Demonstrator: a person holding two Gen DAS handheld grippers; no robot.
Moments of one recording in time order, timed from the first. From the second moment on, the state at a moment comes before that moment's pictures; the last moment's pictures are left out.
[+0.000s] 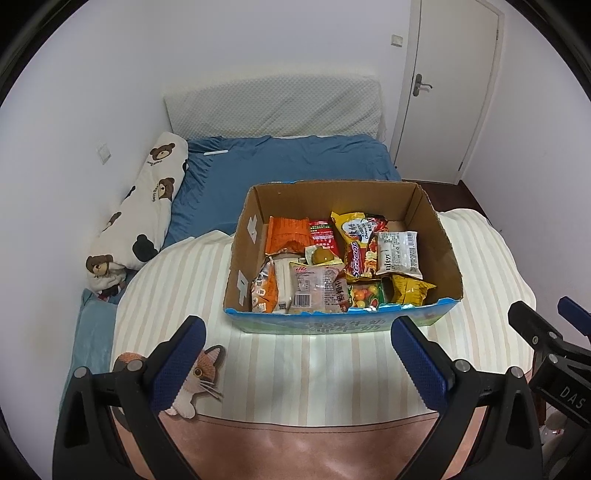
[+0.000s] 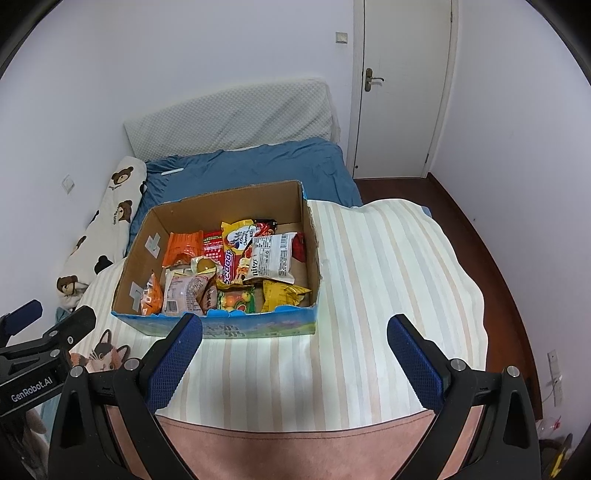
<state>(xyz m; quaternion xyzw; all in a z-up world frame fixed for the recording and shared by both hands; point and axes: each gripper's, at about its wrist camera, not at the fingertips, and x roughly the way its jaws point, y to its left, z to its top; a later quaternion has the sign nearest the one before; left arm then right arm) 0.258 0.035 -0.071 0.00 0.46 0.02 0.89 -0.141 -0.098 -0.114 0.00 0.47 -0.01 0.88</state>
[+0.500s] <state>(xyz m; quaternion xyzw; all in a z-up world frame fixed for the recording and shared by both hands) 0.257 0.032 -0.067 0.00 0.45 0.02 0.89 -0.145 -0.096 -0.107 0.01 0.47 -0.01 0.88</state>
